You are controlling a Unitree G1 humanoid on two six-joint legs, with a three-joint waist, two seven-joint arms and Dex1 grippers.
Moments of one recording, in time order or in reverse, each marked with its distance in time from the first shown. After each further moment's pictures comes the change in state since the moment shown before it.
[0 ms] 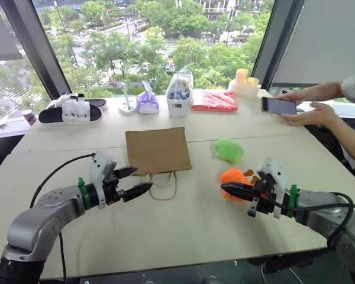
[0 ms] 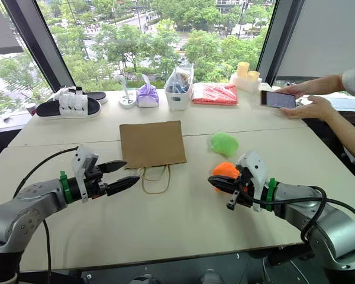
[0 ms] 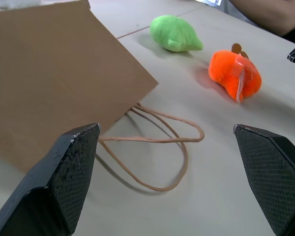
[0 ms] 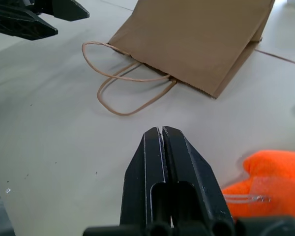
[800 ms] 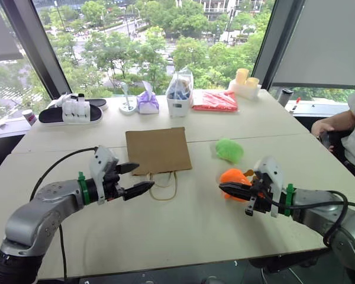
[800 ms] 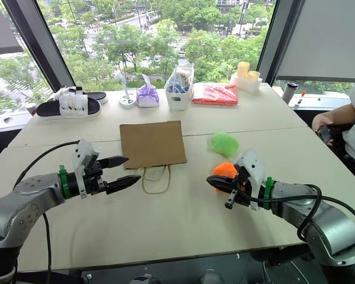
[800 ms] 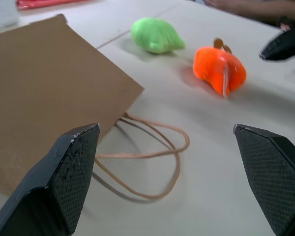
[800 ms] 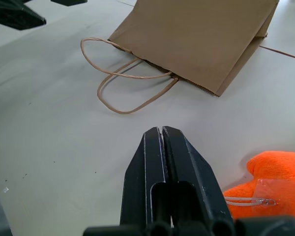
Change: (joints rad) left arm -0.041 0.068 -0.066 0.013 0.081 -0.085 -0.129; right arm -0.015 0.003 0.023 0.028 -0.012 0.000 -0.007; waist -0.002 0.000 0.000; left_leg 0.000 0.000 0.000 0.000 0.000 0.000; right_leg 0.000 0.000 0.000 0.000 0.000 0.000
